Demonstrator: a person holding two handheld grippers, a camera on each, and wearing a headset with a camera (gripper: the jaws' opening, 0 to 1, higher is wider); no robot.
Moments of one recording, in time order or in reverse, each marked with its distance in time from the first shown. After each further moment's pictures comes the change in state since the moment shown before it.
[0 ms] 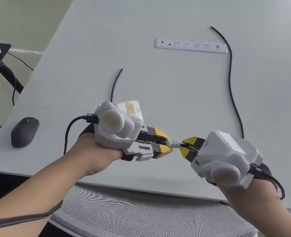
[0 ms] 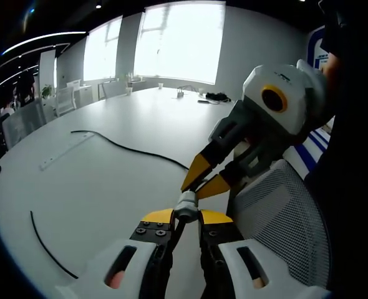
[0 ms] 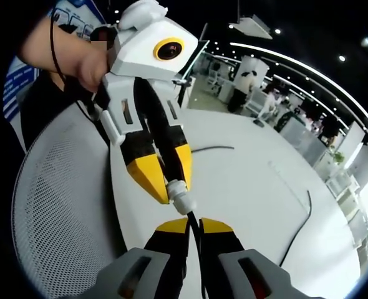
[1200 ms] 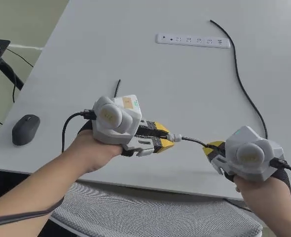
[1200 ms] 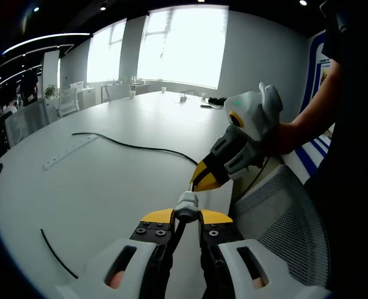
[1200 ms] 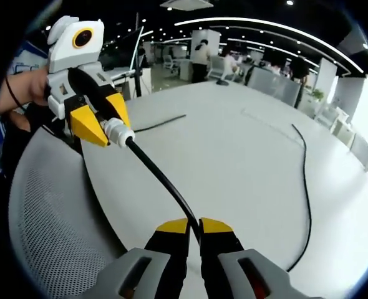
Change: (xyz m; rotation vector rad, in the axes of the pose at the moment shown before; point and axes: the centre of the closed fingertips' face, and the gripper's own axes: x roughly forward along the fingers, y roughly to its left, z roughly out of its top) left arm -0.007 0.007 0.004 -0.018 -0.032 0.012; right arm 0.000 -0.029 -0.082 0.416 0.129 -0.087
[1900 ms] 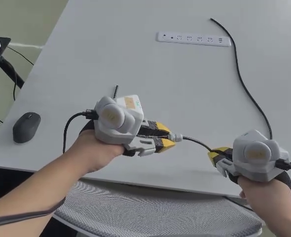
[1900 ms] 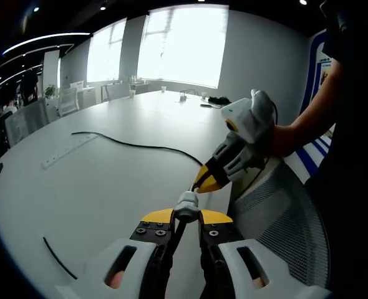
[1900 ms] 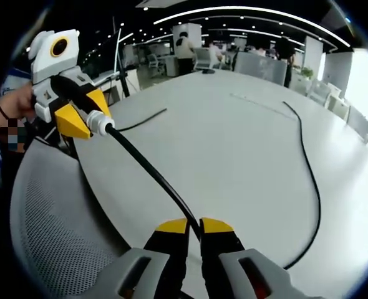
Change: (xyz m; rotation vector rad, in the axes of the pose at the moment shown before) left arm 0.002 -0.005 -0.002 0.002 0.005 0.004; right arm 0.000 -0.002 -0.021 0.107 0.028 -0.002
